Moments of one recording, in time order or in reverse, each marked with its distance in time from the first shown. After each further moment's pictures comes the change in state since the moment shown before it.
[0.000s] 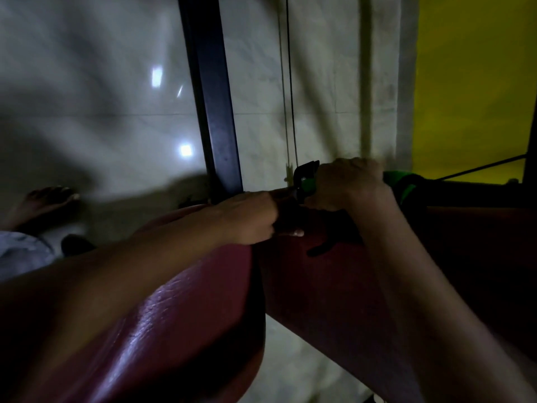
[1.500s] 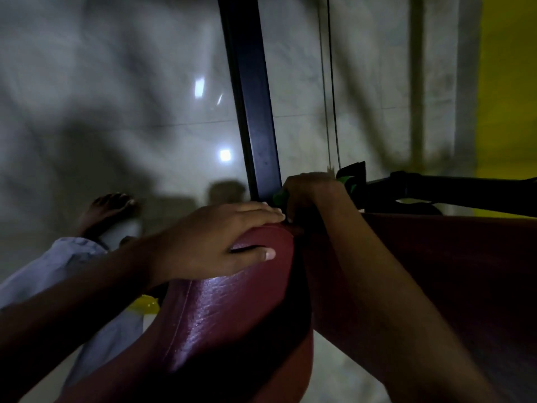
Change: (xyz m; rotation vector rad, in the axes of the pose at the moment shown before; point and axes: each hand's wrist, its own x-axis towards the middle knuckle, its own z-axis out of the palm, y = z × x) left_hand -0.116 -0.017 -0.038 -0.138 0.255 0.047; right_hand 0.103 -0.090 0.037 0.147 -0.146 -0.370
